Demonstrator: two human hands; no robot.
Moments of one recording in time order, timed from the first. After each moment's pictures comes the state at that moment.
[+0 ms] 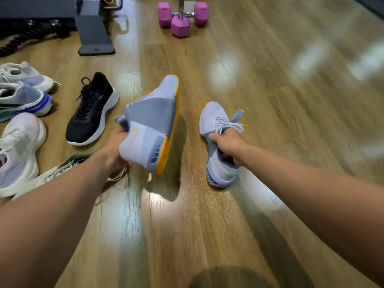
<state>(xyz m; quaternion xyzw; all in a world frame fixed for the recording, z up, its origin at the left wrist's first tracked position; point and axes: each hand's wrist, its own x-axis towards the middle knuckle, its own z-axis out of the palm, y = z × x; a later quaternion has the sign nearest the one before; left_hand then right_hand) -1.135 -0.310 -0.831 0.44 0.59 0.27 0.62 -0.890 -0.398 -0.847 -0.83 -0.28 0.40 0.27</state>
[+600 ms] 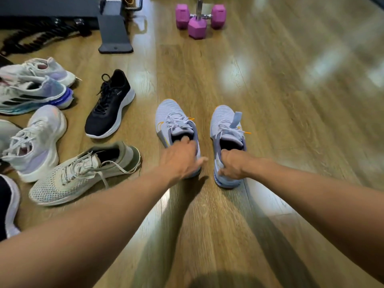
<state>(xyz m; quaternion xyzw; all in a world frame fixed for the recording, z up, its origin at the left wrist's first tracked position) -1.073 -0.365 -0.858 0.87 0.47 -0.03 0.17 -0.907 -0.419 -0.853 -0.71 -0.63 0.24 -0.20</state>
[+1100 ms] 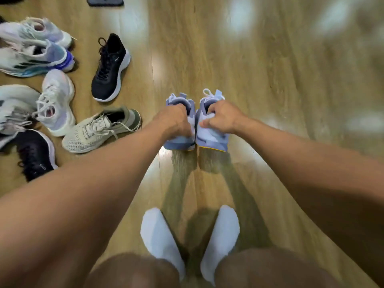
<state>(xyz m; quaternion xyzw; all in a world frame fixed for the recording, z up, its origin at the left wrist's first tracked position) -1.073 -0.396 -0.717 0.78 0.51 -0.18 0.33 -0.924 -0.450 -0.696 -0.74 -0.58 0.33 0.01</state>
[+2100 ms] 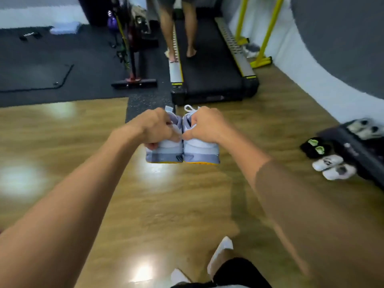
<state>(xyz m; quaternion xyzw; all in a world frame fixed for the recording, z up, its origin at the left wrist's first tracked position) -0.872 -0.800 0.028 0.92 -0.20 -0.24 0.22 -0.929 -0.958 0.014 -0.97 0.06 0.03 0.25</state>
